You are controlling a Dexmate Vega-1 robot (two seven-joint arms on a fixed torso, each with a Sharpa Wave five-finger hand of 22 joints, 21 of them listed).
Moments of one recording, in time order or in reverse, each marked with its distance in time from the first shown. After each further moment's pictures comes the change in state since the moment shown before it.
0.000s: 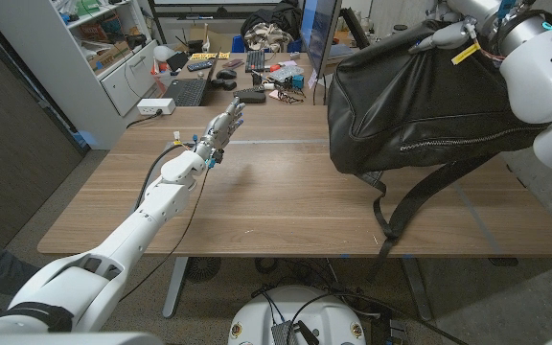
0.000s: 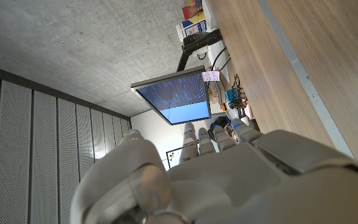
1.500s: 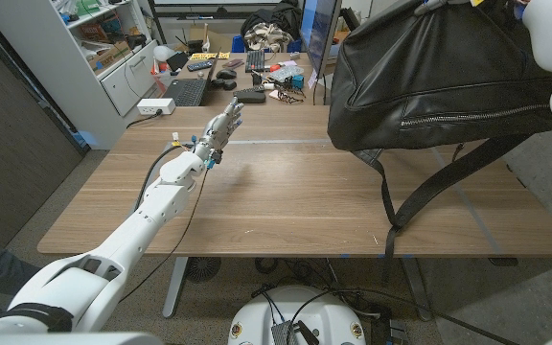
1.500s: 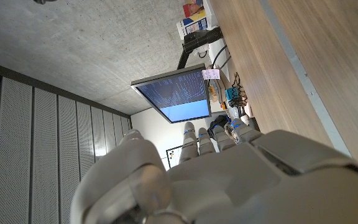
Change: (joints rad) left arm 0.002 0.000 -0.006 0.012 -0.009 -0.012 -0.004; left_hand 0.000 0.000 0.000 0.000 -0.004 0.002 0.002 0.000 0.000 0.000 0.000 0.000 0.000 0.000 0.000 0.000 0.000 0.000 0.000 0.000 0.000; right arm 0.264 -0.022 -0.070 -0.018 0.109 -0.065 0.107; right_hand 0.000 0.000 -0.009 0.008 0.001 0.000 0.000 0.058 0.000 0.000 0.000 0.000 0.000 0.000 0.000 0.008 0.000 0.000 0.000 0.008 0.005
